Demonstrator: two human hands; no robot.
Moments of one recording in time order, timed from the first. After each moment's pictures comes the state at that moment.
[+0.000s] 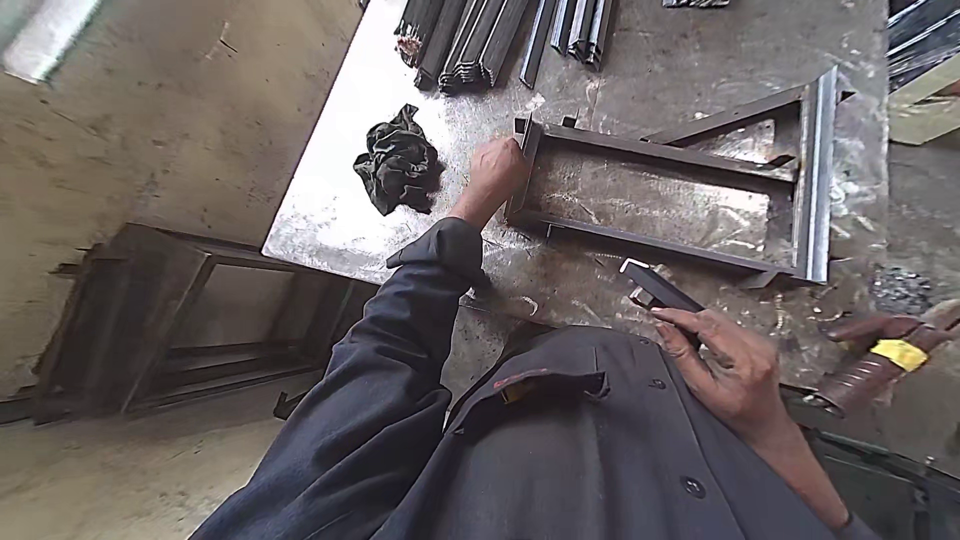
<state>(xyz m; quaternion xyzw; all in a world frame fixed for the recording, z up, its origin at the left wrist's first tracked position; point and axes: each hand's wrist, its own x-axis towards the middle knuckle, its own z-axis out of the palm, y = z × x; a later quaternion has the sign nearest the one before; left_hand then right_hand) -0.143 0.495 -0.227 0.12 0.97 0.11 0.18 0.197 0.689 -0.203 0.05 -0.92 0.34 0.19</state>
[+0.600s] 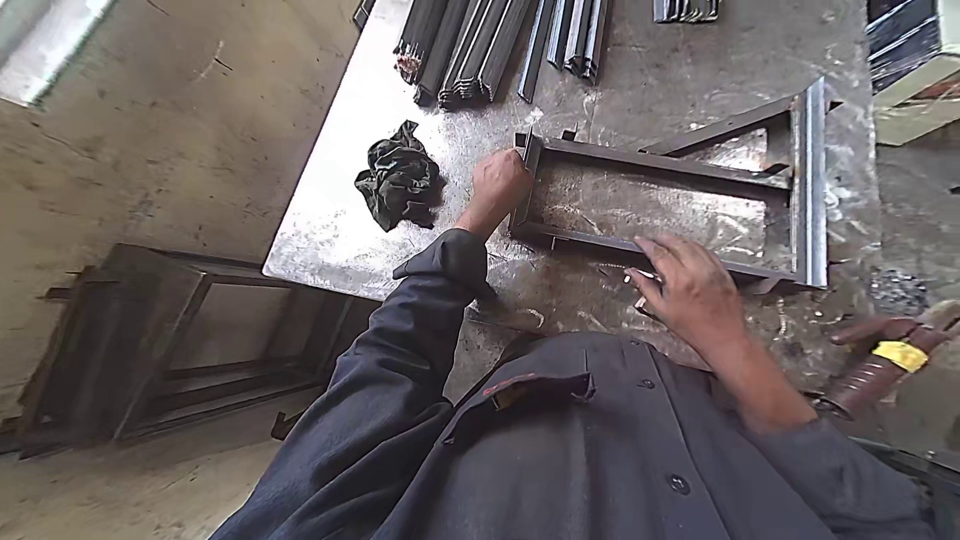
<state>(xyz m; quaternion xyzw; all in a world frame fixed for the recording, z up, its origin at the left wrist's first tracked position) -0.146 0.498 -0.219 0.10 0.97 0.11 0.20 0.108 0.696 -0.218 0.02 -0.99 0.10 0.07</state>
